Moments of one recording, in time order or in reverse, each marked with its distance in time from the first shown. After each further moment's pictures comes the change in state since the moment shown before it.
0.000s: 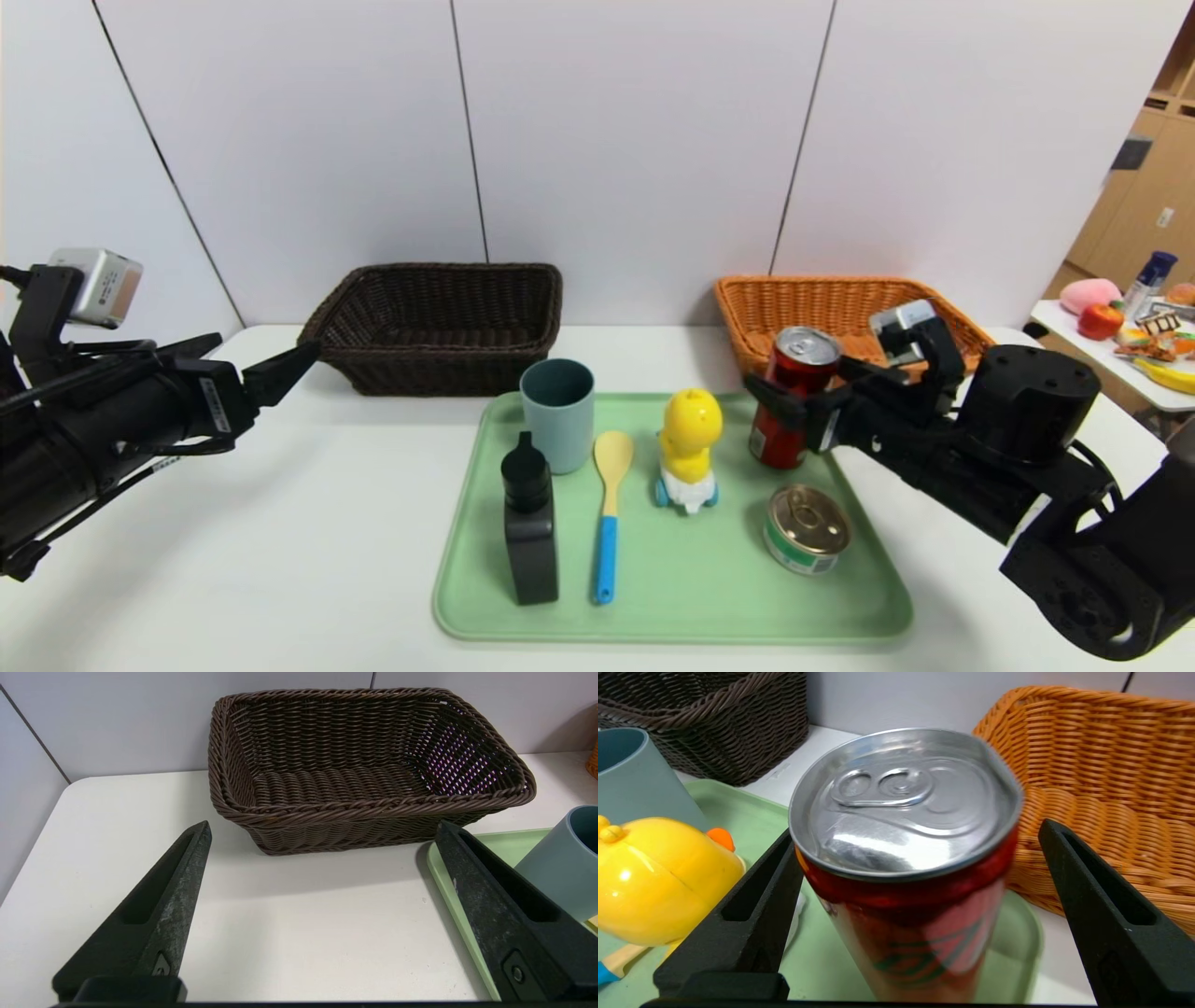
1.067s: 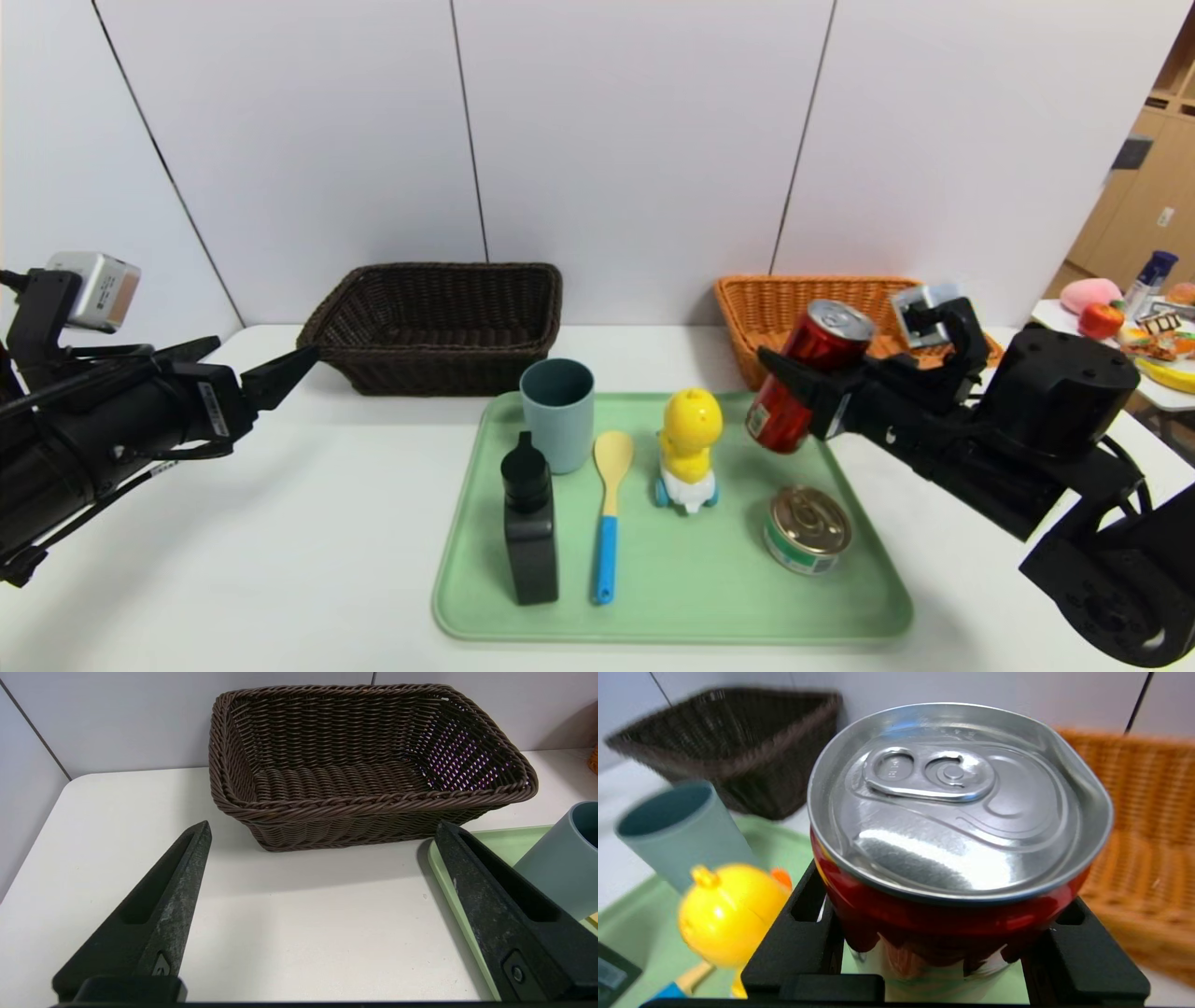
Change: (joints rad) left arm 0.000 -0.006 0.011 -0.004 0.001 0.001; right arm 0.010 -0.111 -0.008 0.027 0.000 0.064
